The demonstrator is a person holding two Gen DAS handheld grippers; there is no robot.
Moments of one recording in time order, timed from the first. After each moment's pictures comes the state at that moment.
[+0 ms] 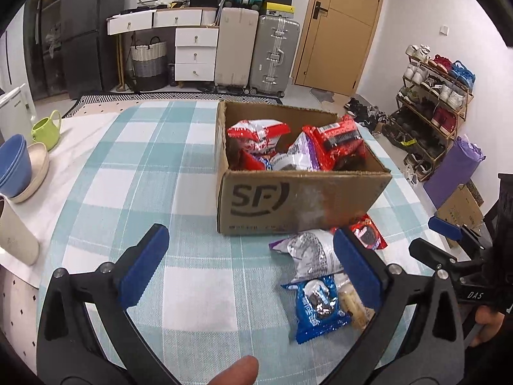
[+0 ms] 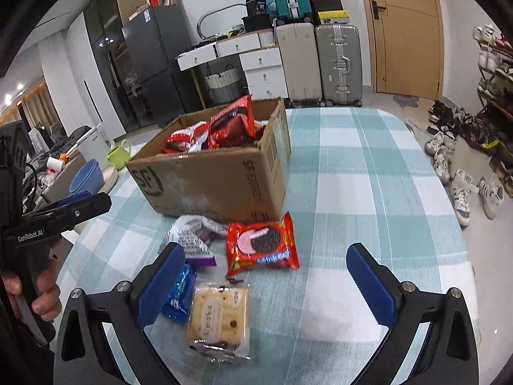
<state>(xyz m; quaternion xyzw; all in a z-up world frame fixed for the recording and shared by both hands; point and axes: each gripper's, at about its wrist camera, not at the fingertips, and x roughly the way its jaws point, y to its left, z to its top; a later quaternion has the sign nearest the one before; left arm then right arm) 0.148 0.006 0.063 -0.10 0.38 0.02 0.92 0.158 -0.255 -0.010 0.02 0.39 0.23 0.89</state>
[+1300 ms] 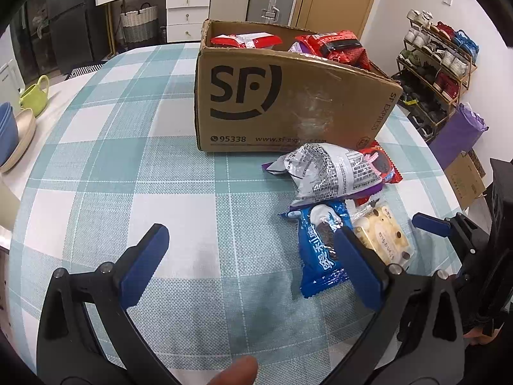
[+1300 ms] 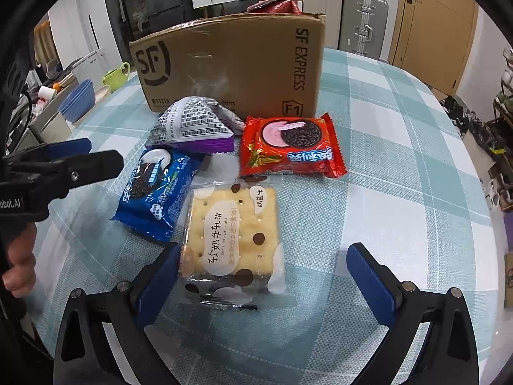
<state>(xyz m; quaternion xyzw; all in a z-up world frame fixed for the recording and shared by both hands) 0.142 -0.021 -0.016 -0.09 0.46 0.01 0.89 0.135 -0.209 -0.085 -0.09 0.47 0.23 0.85</state>
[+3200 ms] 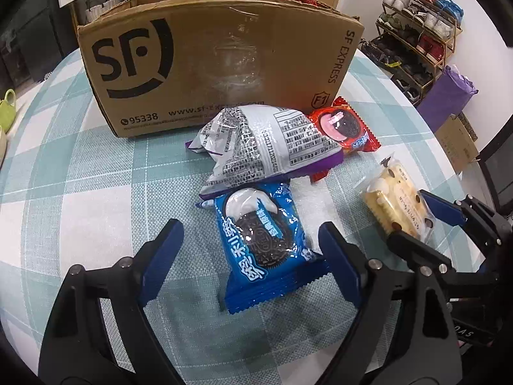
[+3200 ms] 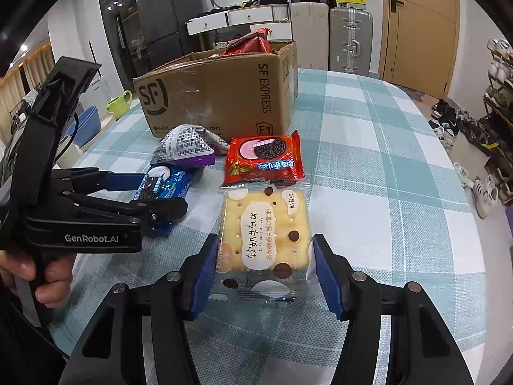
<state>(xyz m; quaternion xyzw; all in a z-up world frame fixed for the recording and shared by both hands) 0.176 -0.088 -0.045 -0.05 0.51 -0.05 0.86 0.113 -0.251 -0.065 -0.05 0.42 0.23 0.87</state>
